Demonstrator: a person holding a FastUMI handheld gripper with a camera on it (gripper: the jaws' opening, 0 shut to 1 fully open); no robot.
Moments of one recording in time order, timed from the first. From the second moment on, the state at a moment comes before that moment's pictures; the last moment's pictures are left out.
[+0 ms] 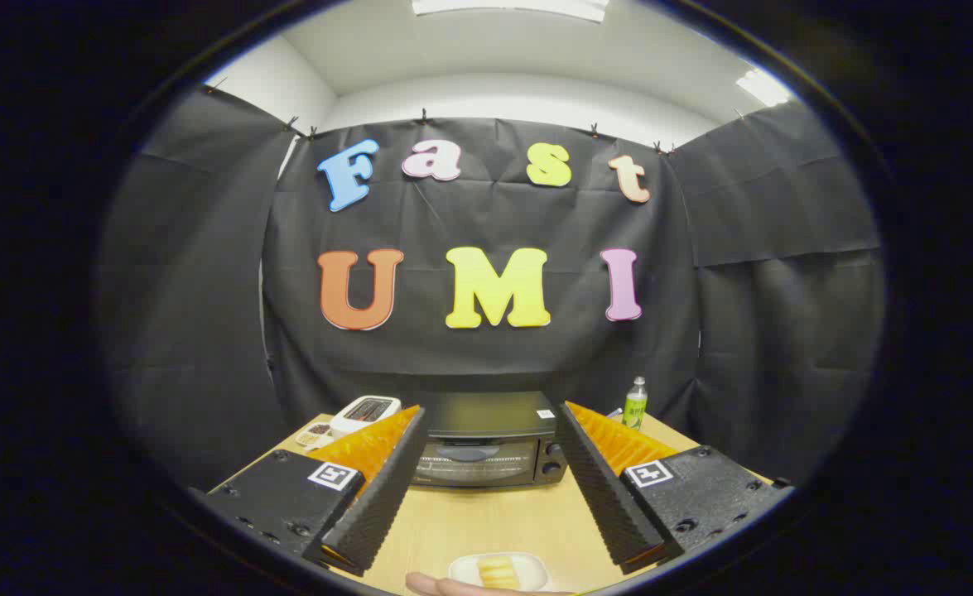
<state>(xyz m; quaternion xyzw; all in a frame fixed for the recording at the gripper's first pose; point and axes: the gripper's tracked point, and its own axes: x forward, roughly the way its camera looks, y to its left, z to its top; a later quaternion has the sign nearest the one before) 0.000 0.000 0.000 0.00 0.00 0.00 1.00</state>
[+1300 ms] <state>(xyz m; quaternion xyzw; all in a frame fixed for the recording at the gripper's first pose) 0.121 -0.002 -0.044 -0.04 -0.01 0.02 1.00</state>
